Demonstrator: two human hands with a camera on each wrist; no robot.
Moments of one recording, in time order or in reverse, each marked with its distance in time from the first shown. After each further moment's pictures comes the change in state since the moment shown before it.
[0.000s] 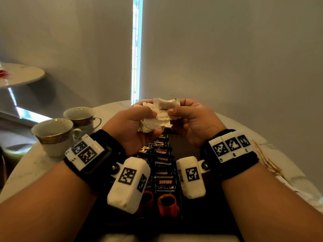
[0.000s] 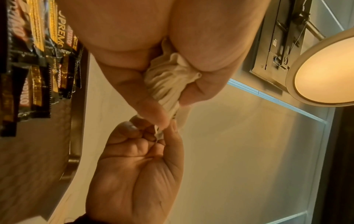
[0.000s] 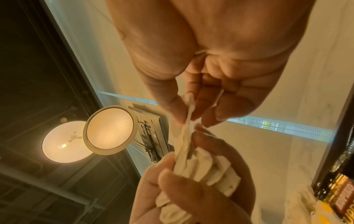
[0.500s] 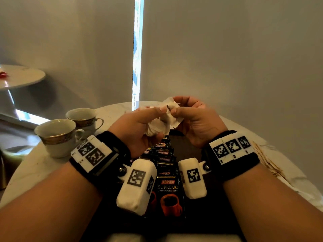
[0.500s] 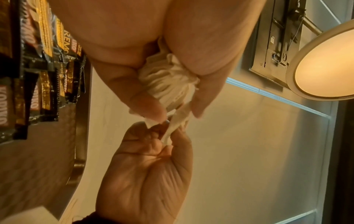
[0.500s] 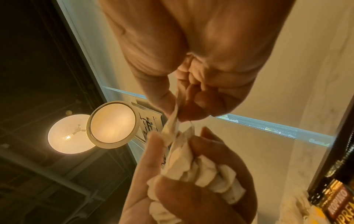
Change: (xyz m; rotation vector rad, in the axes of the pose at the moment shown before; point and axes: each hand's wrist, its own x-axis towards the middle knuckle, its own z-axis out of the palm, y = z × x) left_hand -0.003 -0.006 0.005 0.150 0.080 -0.006; right_hand 0.003 0.004 0.001 0.112 -0.050 -0.089
